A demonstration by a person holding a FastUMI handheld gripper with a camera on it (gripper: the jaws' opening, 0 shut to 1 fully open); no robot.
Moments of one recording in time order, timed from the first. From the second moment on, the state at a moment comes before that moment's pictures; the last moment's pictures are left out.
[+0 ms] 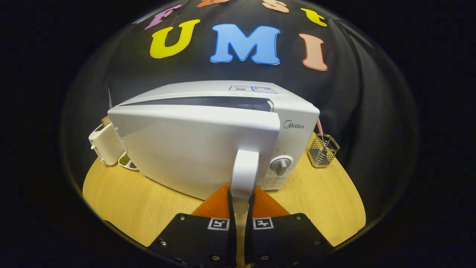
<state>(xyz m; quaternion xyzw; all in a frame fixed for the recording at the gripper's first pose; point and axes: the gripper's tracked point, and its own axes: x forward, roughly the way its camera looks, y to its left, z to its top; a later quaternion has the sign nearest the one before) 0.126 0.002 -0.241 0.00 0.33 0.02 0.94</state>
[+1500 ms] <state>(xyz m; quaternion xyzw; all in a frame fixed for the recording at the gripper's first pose) -0.048 0.132 -0.221 -0.01 0.38 0.16 0.91</state>
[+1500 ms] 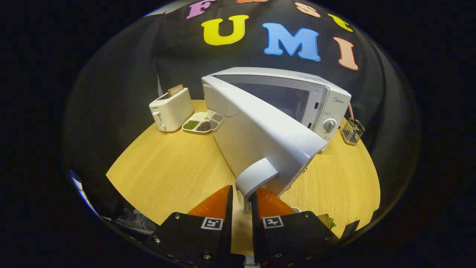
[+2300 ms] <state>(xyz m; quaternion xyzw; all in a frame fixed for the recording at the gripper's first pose) -0.107 0.219 -0.210 -0.10 0.36 0.24 0.89</state>
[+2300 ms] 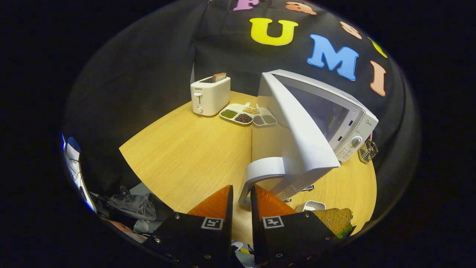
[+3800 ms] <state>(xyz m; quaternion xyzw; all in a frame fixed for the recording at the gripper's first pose) -0.135 0.301 -0.030 0.09 0.16 0.50 0.85</state>
